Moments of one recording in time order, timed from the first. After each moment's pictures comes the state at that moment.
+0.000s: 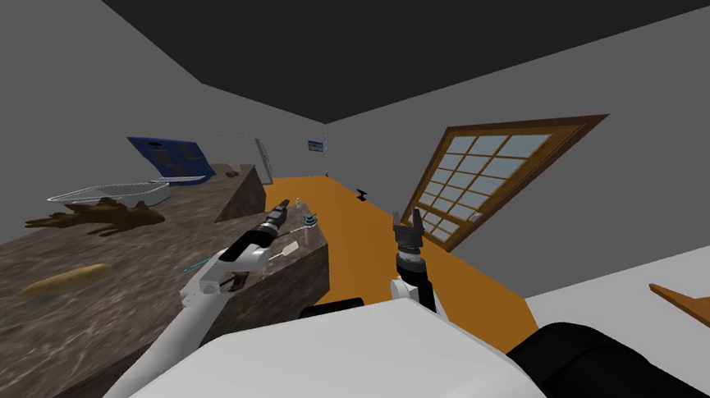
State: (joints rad) left arm -0.02 0.33 0.03 -1.80 0.21 0.15 -0.22; right arm 0.53 -0.05 0.04 -2.24 -0.02 -0.65 -0.08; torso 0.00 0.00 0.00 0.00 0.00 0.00
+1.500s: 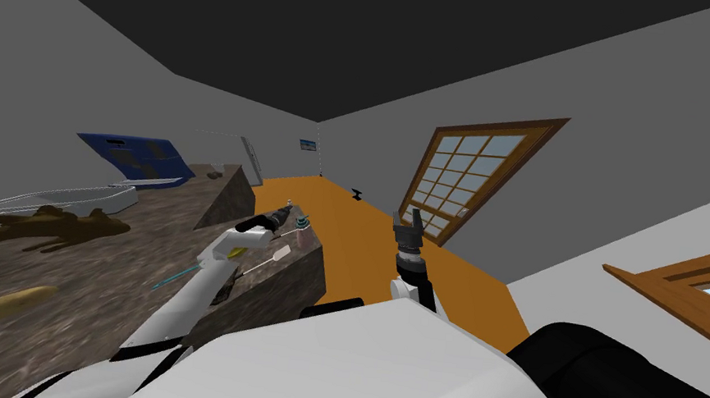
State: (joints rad) left arm -0.26 0.45 0.02 -1.54 0.33 0.55 -0.33; right arm 0.53 -0.05 0.04 -2.24 -0.02 -0.65 -0.08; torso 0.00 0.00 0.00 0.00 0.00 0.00
